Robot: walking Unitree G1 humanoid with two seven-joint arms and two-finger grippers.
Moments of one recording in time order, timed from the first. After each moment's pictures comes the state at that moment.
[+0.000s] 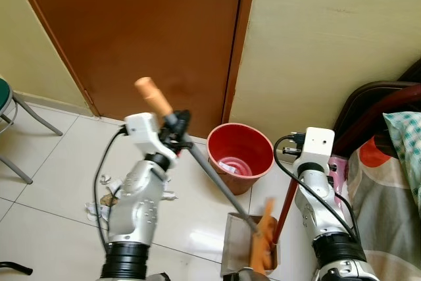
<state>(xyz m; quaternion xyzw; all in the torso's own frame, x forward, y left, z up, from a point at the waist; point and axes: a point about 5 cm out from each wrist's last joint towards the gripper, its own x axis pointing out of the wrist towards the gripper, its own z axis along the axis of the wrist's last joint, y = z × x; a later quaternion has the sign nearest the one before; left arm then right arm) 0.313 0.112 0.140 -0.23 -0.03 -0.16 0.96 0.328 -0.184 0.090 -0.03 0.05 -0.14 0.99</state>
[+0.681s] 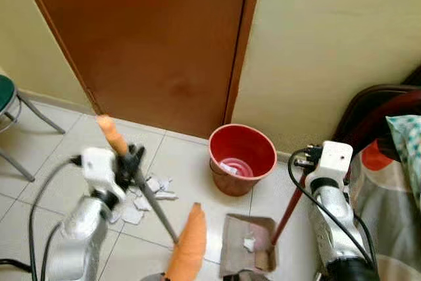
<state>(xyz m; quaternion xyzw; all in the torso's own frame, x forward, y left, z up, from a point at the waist) 0.257 0.190 0.094 -0.02 0.03 -0.13 0.99 0.297 -0.203 0.082 0.01 0.04 -0.11 0.99</state>
